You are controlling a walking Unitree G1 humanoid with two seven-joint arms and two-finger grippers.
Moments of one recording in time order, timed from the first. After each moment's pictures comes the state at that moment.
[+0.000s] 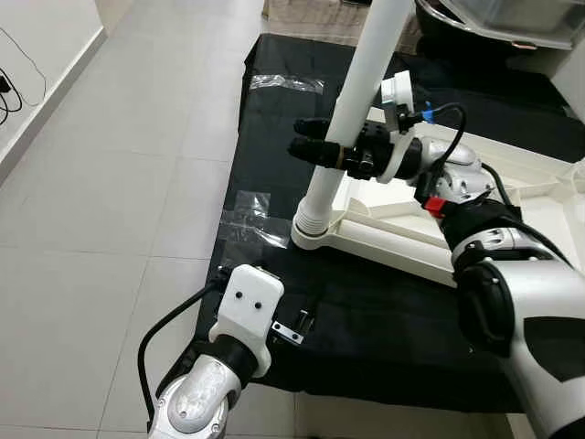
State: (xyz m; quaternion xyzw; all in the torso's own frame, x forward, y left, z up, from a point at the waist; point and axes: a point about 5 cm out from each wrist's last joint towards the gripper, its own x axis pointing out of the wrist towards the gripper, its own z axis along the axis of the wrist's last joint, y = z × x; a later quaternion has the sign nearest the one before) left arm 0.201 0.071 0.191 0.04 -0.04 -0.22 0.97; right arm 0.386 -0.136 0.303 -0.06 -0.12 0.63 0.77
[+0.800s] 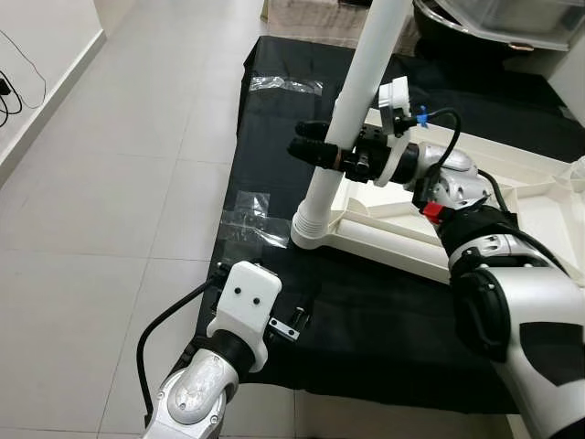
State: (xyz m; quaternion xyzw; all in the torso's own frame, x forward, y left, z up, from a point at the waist) left arm 0.207 0.073 0.189 0.05 -0.04 -0.21 0.97; right arm 0.394 -0.132 0.296 -0.03 -0.11 0.57 0.81
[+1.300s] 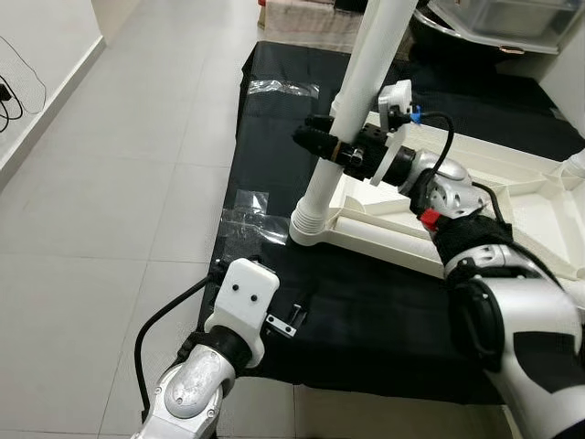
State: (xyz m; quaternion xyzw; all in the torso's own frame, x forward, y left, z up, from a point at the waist) left arm 0.213 0.081 0.188 0.06 -0.04 -0.21 0.98; right arm 0.390 -0.138 0.285 -0.01 -0.14 0.54 0.83
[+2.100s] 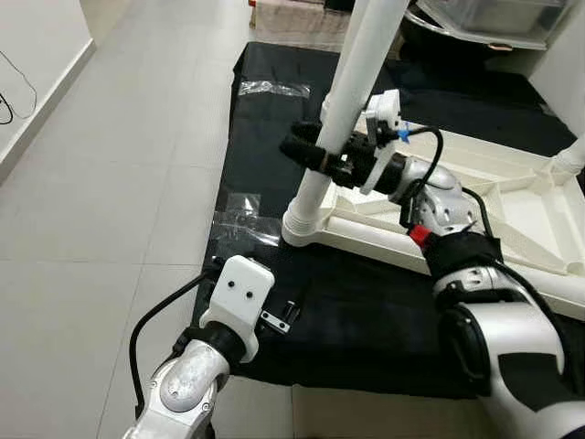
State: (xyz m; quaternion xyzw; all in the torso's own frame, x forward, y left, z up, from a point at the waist) left arm 0.215 0.082 0.189 0.07 -0.05 -0.21 0.97; right arm 0.378 -0.119 0.282 -0.06 -0.15 0.60 0.79
